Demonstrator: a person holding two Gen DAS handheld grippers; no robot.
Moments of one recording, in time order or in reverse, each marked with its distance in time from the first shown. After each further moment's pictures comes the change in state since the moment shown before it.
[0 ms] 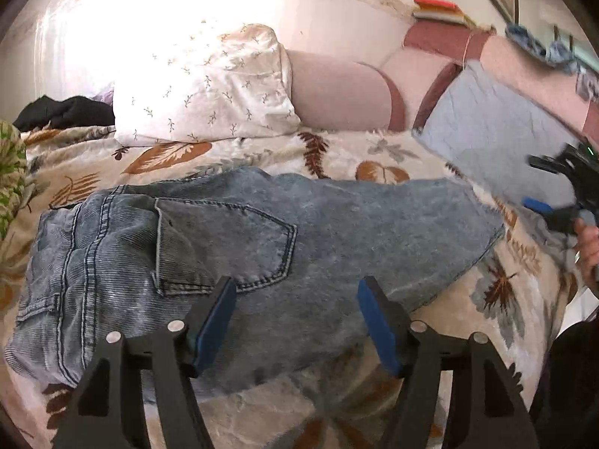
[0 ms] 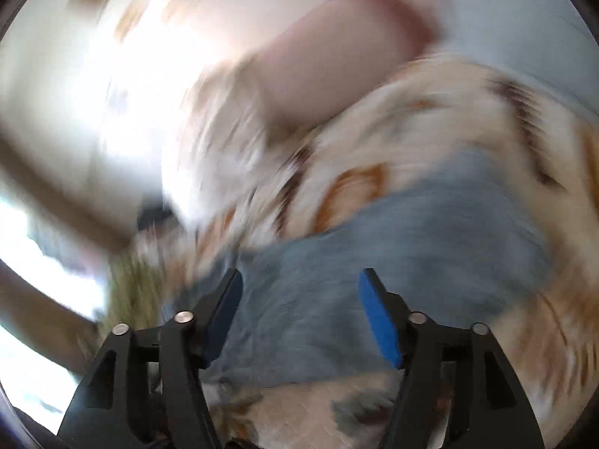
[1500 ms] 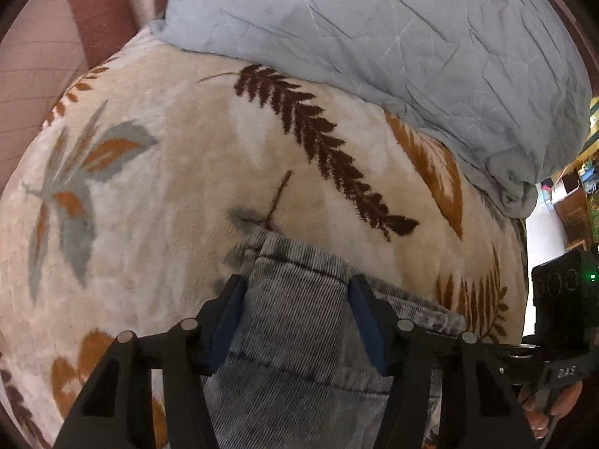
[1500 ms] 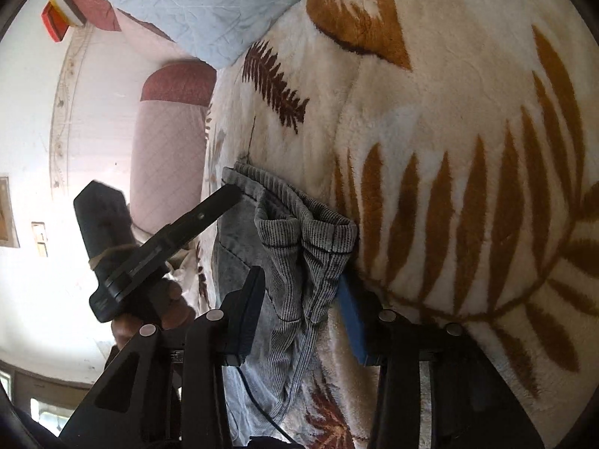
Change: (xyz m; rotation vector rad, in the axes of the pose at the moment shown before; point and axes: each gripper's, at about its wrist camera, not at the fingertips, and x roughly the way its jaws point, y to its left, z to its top) left arm 0.302 -0.307 0.162 0.593 0.604 -0.560; right arm 0.022 -0.149 -0.005 0.556 -0.052 -0.072
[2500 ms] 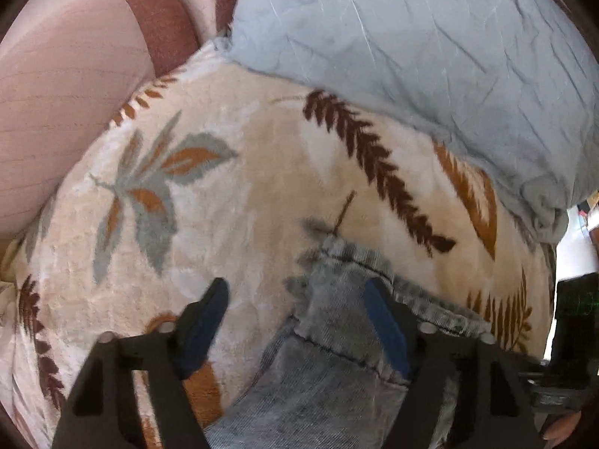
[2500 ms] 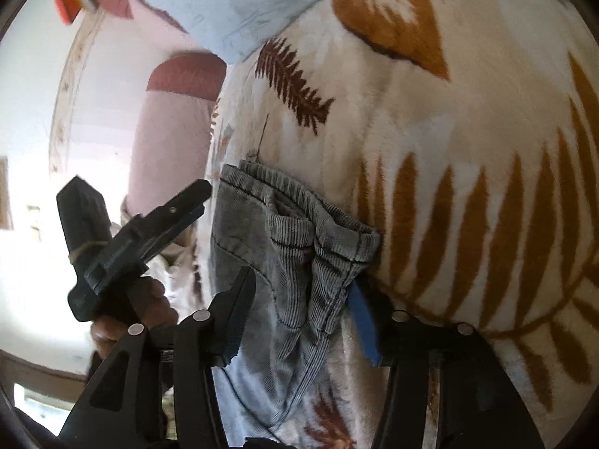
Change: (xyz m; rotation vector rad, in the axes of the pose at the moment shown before) left arm -0.022 0.018 -0.004 -0.080 -0.055 0.170; right arm -0.004 0.014 -0.020 -0.116 -0.045 -0.086
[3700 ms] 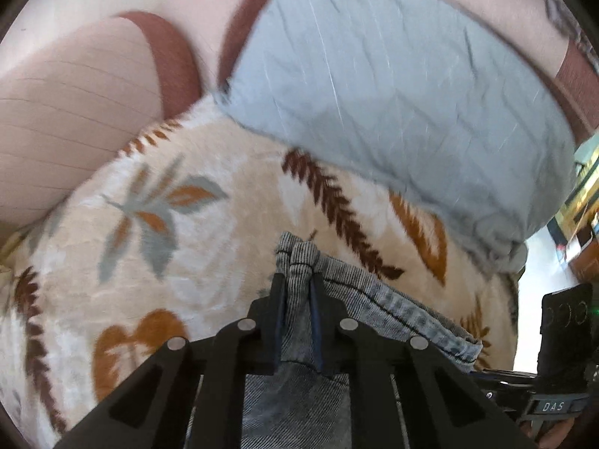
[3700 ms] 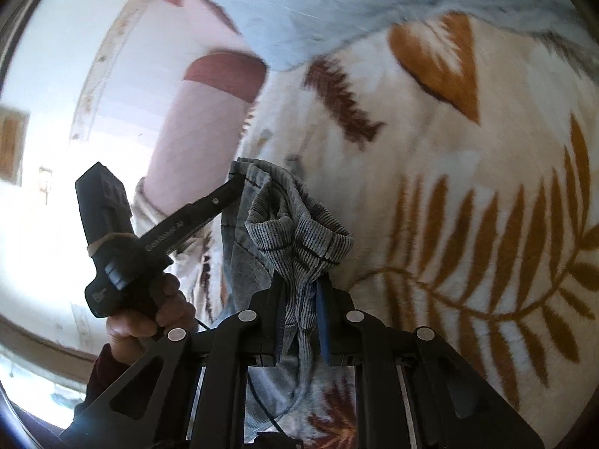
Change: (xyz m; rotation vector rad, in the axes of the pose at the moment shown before) left arm -0.076 -0.003 -0.035 -0.073 -0.257 -0.080; right arm -0.037 0.032 -0.023 -0.140 -0.078 0.089
